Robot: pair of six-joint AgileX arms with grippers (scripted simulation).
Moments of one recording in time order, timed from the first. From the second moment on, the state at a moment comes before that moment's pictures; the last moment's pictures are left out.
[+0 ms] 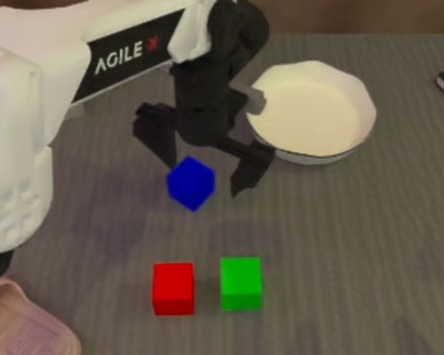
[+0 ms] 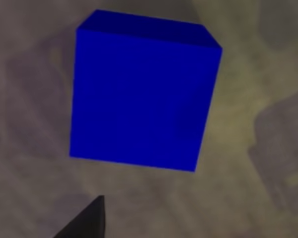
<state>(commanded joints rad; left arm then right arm) -0.60 2.30 1.96 -1.27 0.01 -0.06 0.01 0.00 0.00 0.00 0.00 0.00</state>
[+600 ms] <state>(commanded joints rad) -0.51 2.35 2.08 -1.29 0.00 0.16 0.01 0.00 0.00 0.00 0.00 0.00</state>
